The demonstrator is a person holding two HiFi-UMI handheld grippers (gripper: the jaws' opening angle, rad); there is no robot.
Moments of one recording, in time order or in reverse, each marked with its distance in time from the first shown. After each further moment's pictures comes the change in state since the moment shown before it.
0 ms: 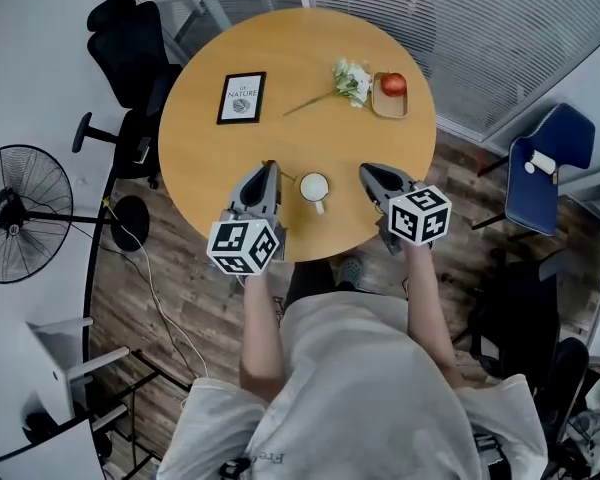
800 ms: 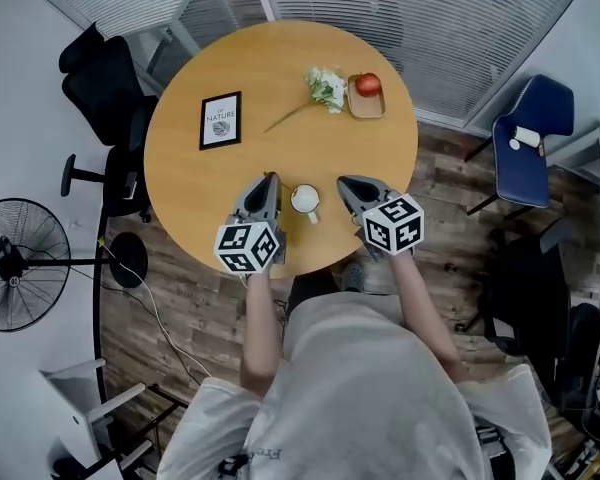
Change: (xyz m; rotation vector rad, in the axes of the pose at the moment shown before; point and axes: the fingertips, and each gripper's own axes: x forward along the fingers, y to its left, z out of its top) left arm 0.037 0.007 -0.051 -0.036 0.084 -0.124; right arm 0.015 0.013 -0.024 -0.041 -0.007 -0.080
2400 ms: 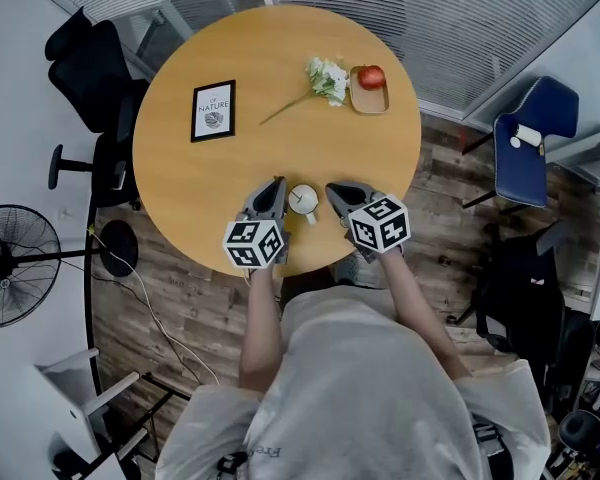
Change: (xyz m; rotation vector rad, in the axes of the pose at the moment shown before) left arm 0.037 0.022 -0.066 -0.068 0.133 -0.024; right arm 0.048 -0.008 -0.044 0.040 0.157 0.041
